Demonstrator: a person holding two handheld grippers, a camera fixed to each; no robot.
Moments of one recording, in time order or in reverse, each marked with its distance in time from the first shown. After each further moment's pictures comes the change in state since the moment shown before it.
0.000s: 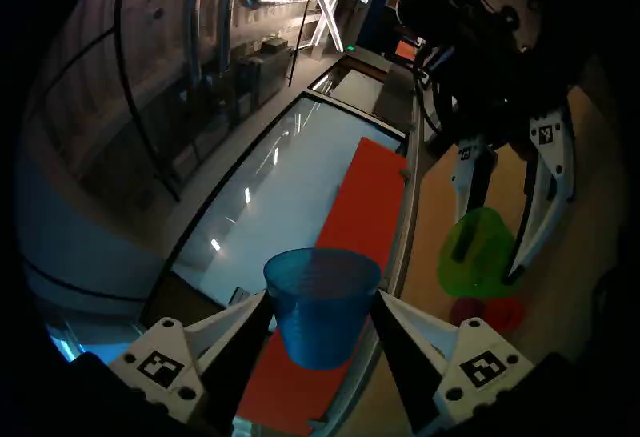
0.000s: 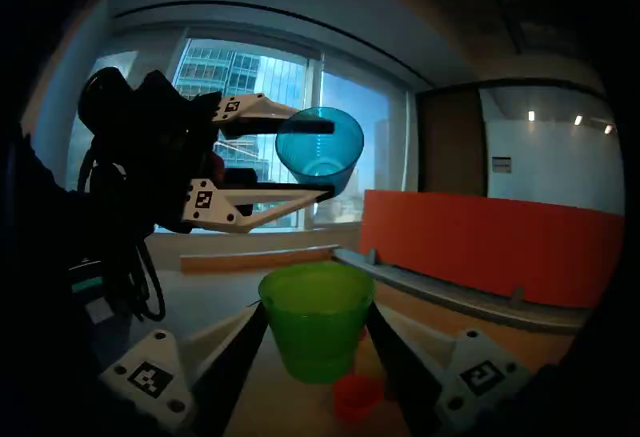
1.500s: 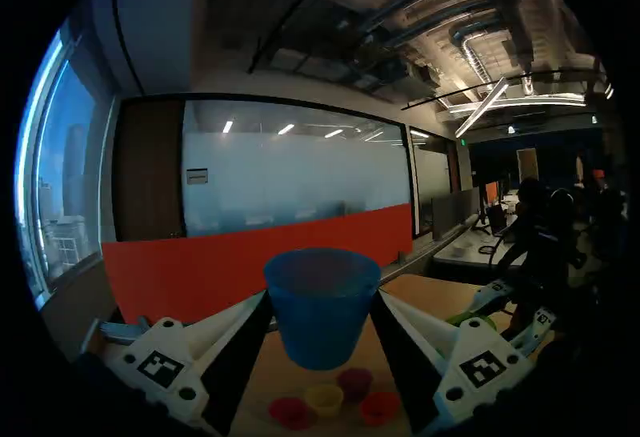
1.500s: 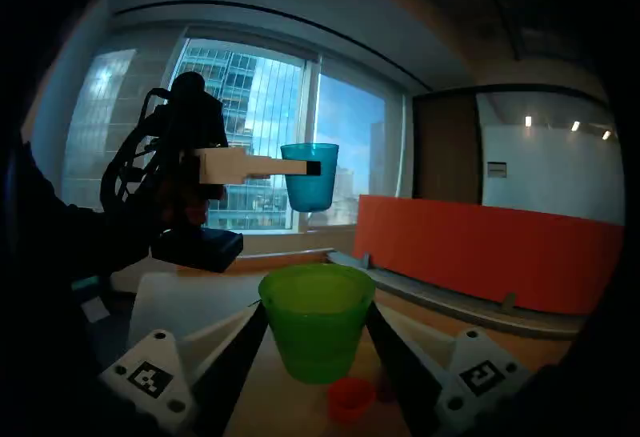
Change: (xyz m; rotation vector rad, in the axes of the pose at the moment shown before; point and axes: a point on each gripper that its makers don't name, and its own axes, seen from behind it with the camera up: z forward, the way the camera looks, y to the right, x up) left arm -0.059 -0.042 0.004 0.007 -0.028 -1.011; right arm 0.015 -0.002 -0.010 -0.024 0.002 -0.014
